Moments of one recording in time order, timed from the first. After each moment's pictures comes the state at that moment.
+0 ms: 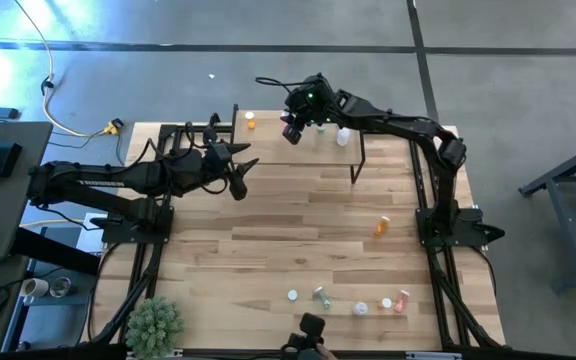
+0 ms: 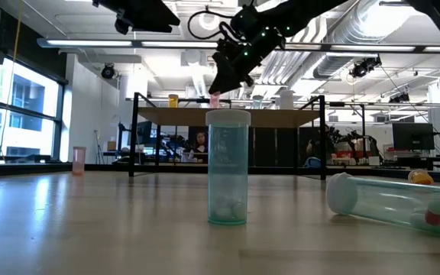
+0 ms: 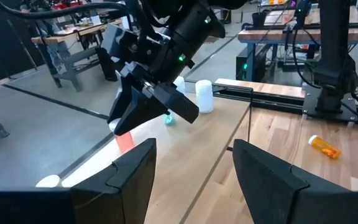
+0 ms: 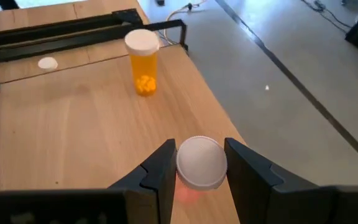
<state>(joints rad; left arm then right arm) 0.19 1.01 0.80 0.00 -0.50 0.04 -0.52 1.94 1.70 -0.36 -0.05 -0.15</state>
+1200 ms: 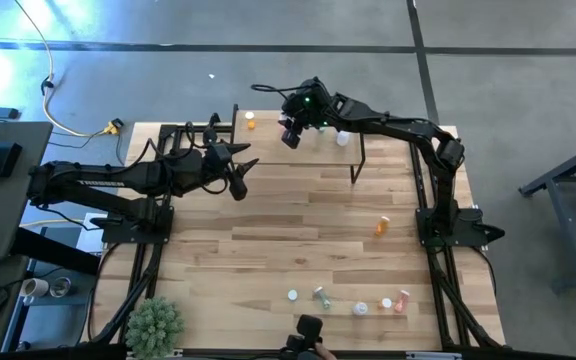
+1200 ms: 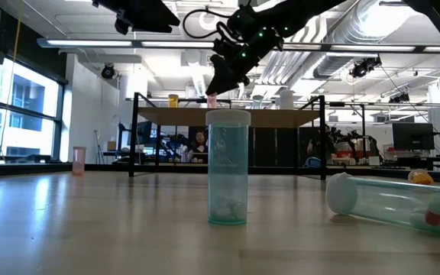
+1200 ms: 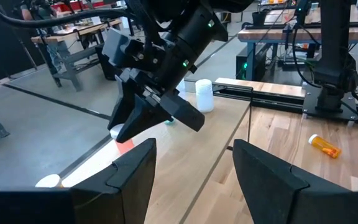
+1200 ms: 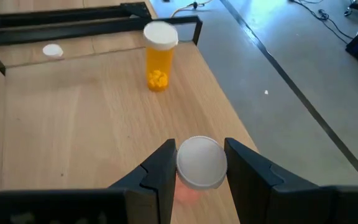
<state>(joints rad) 0.19 1.01 0.80 0.00 -0.50 0.04 -0.51 1.94 1.70 -0.35 -0.03 -0.21</state>
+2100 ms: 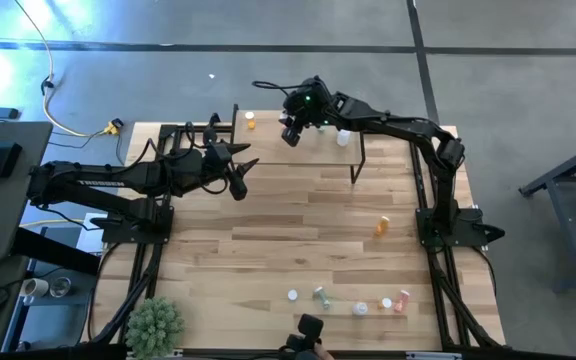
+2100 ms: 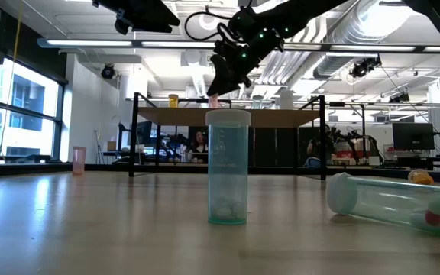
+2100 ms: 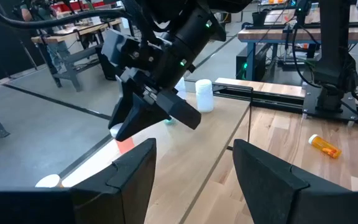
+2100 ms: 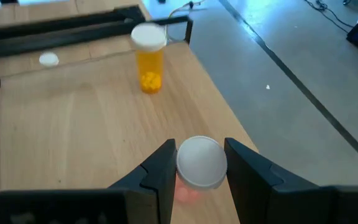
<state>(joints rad) 0.19 1.01 0.80 0.00 -0.50 0.04 -0.52 1.95 1.70 -0.35 -0.03 -0.15</state>
